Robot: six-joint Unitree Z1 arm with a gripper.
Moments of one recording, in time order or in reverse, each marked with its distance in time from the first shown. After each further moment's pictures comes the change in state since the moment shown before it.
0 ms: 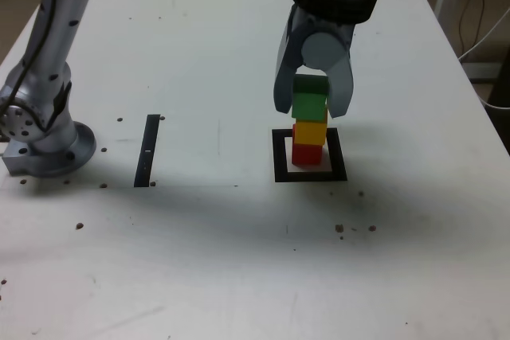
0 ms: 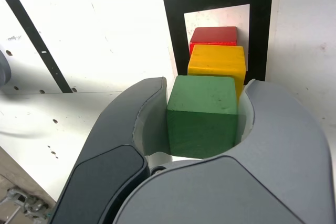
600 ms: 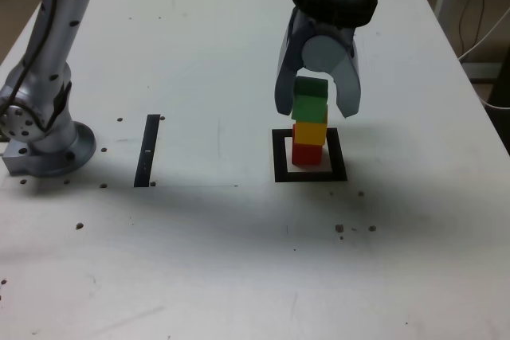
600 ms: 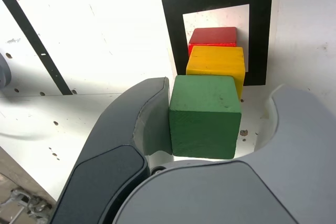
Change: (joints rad) arm 0.000 0.004 0.006 -0.007 0.000 0.013
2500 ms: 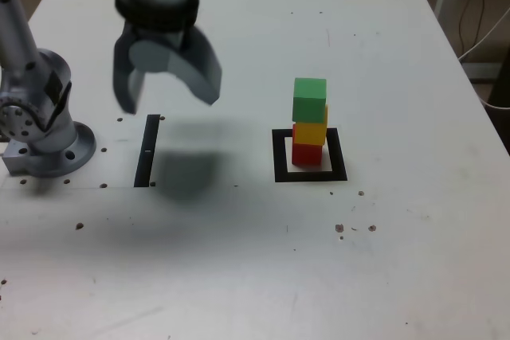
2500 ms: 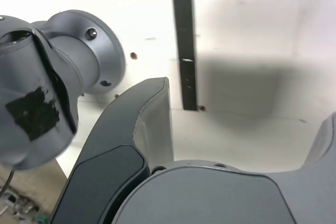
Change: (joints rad) arm 0.000 -0.547 0.875 -0.291 0.036 -0.111
